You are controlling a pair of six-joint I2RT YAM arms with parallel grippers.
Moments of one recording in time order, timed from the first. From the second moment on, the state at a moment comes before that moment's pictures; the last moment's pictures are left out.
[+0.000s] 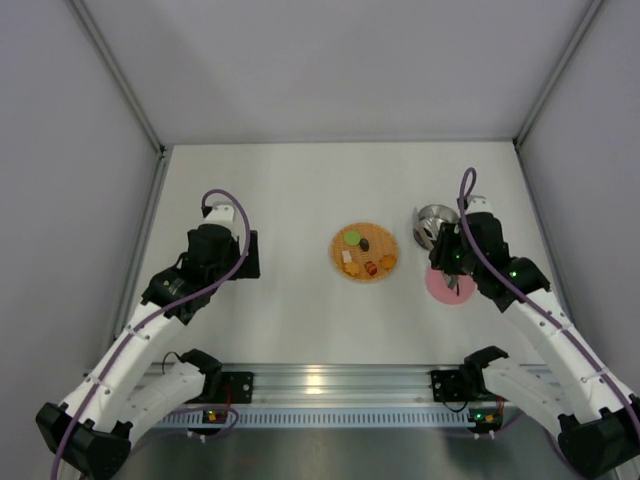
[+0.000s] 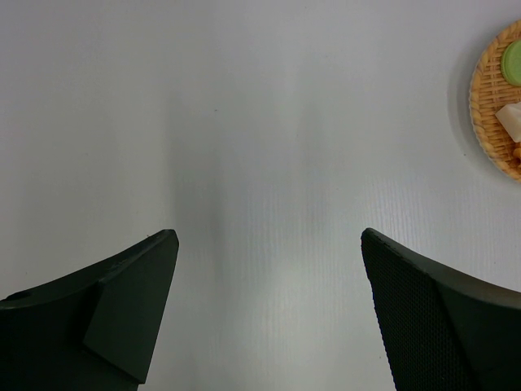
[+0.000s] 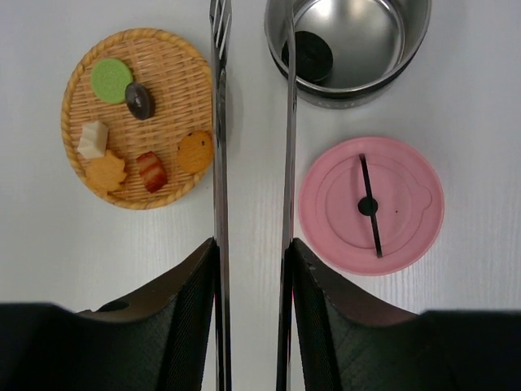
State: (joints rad) left arm -0.47 0.84 0.85 -0.68 -0.30 -0.29; right arm 0.37 0.86 0.85 -0.70 0.17 0.40
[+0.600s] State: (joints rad) left arm -0.47 0.84 0.85 -0.68 -0.30 -0.29; right arm 0.68 1.03 0.85 -0.66 0.16 0.45
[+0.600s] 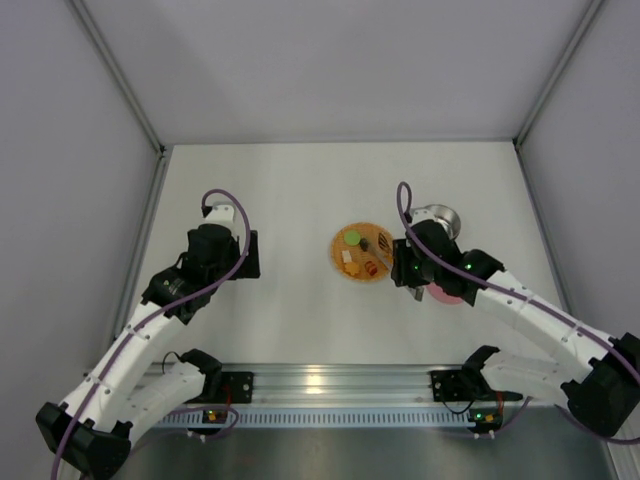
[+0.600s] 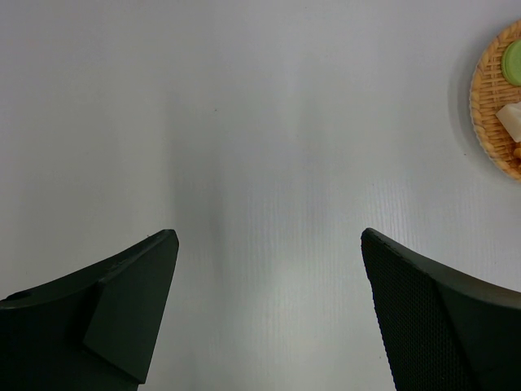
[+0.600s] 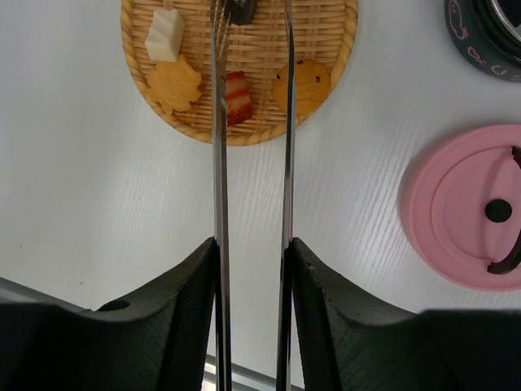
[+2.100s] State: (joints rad) left arm -0.47 0.85 0.85 -0.68 -0.30 -0.29; right arm 0.72 1.14 0.92 -0.58 0.27 0.47
